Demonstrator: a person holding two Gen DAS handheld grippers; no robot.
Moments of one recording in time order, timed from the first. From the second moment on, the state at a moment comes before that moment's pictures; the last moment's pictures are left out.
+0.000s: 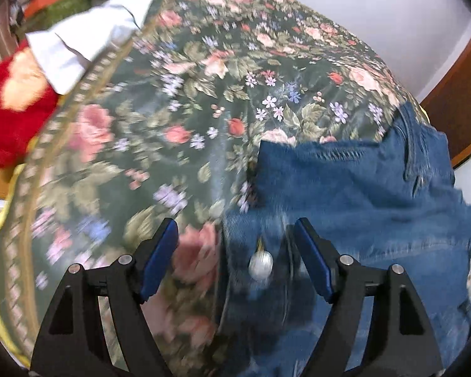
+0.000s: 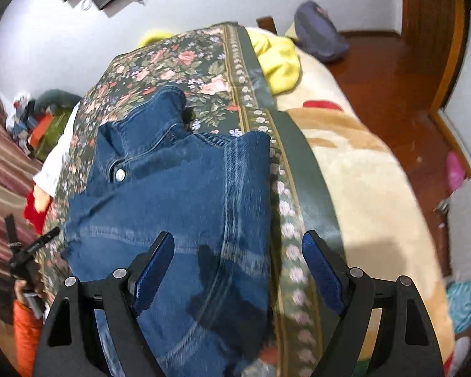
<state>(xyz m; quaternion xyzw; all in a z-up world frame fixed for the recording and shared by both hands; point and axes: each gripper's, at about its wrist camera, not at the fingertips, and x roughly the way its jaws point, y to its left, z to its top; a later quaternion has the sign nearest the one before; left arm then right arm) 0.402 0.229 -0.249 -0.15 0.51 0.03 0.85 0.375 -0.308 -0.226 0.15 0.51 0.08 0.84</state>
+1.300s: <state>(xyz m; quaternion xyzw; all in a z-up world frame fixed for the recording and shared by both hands) 0.427 0.280 -0.254 -0.07 0.47 0.14 0.87 0.555 -0.122 -0.228 -0.04 0.46 0.14 0.87</state>
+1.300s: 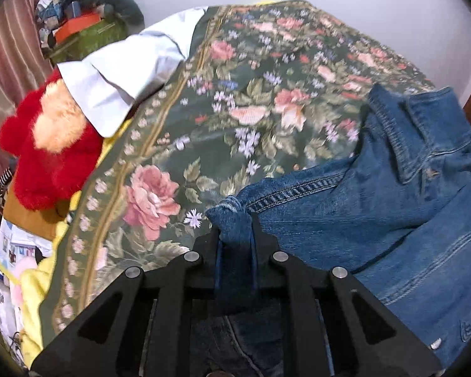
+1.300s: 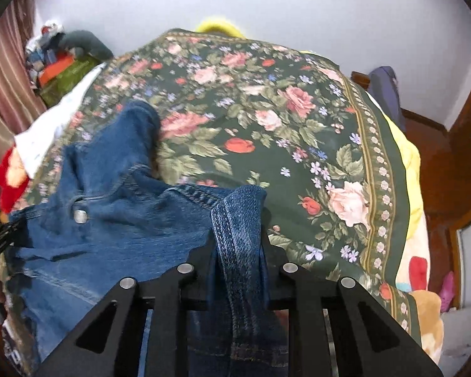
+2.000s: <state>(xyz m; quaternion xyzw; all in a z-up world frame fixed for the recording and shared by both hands) 0.354 0.255 -0.179 -0.03 0.45 0.14 0.88 0.466 -0.157 -0.165 -0.04 0.44 0.14 0.88</state>
